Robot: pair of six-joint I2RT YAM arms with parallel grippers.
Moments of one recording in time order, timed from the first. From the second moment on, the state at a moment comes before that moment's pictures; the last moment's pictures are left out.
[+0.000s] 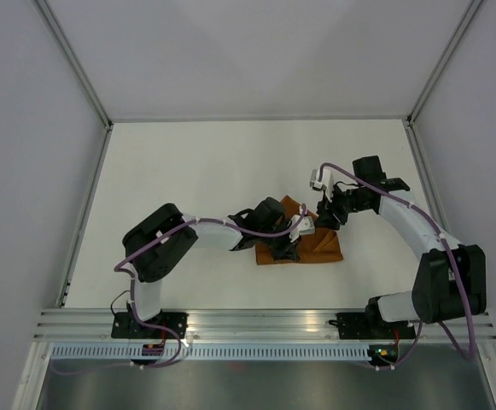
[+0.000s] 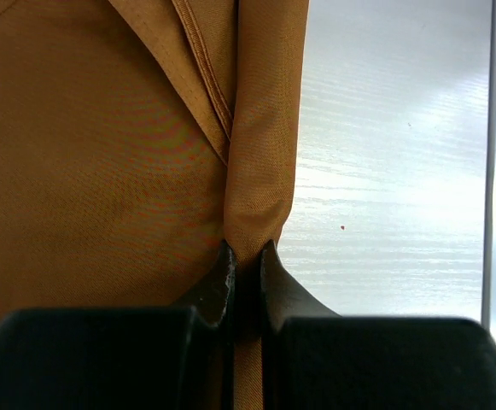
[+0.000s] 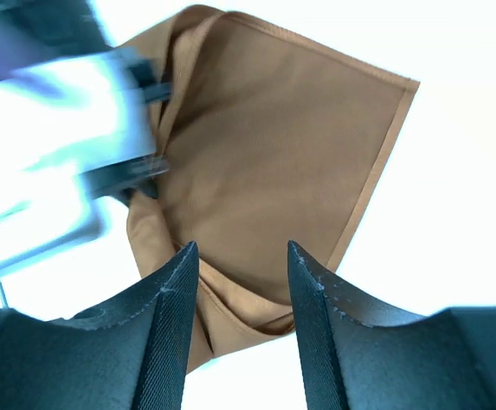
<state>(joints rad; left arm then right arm) -0.94 1.91 1.01 0.17 0.54 0.20 0.15 1.43 0.99 -0.72 -0.78 -0.89</state>
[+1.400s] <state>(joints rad) -0.82 2.07 1.13 0.14 0.86 -0.01 0.63 1.09 0.38 -0.21 -0.39 -0.91</state>
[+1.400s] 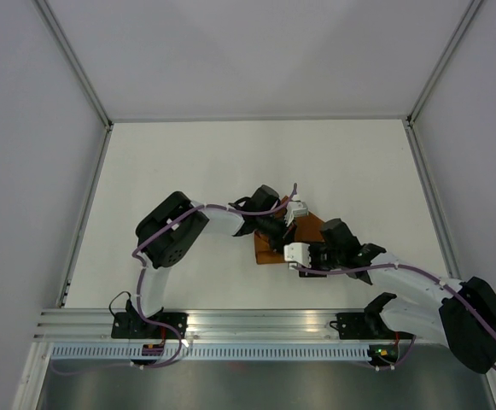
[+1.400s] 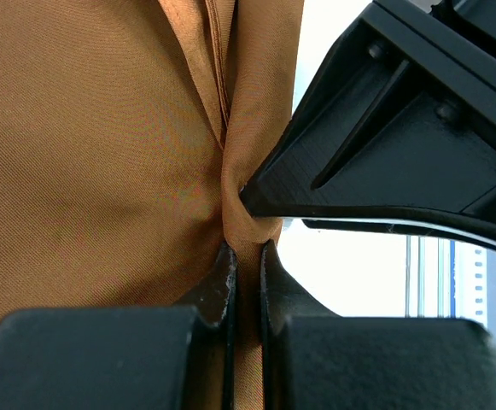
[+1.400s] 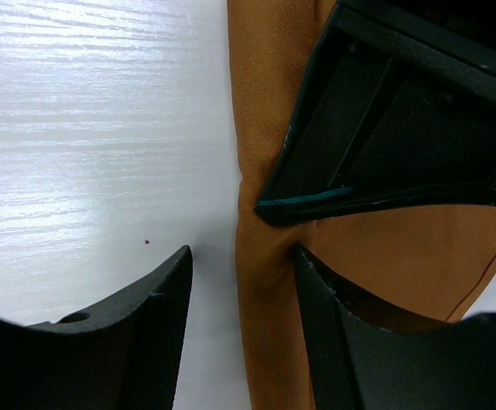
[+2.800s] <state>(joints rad) -0.73 1.84 0.98 0.11 0.55 -0.11 0.64 1.41 0.65 -0.33 -0.46 -0.98</state>
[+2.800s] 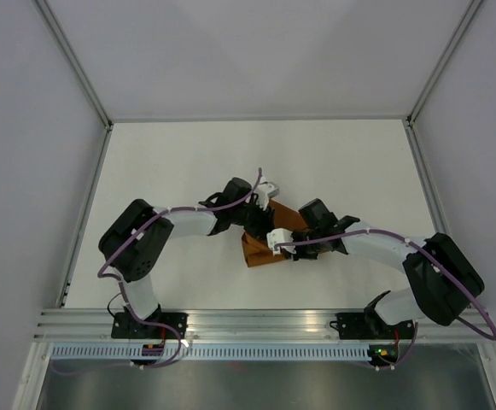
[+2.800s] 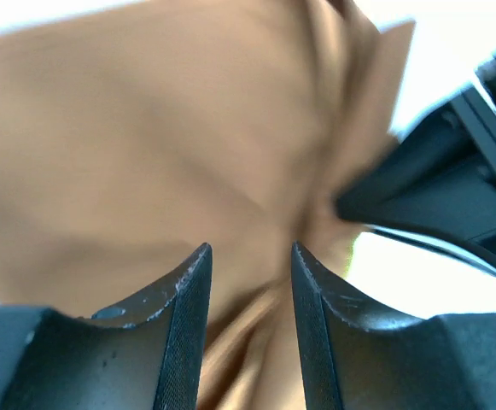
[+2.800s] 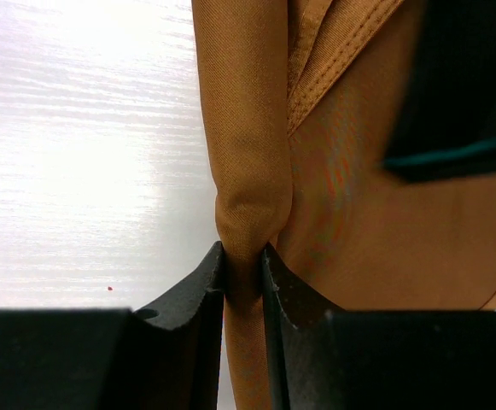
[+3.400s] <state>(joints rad) -0.55 1.11 0.47 0.56 0.10 -0.30 0.54 1.80 1.06 -0.77 -0.67 -1.02</state>
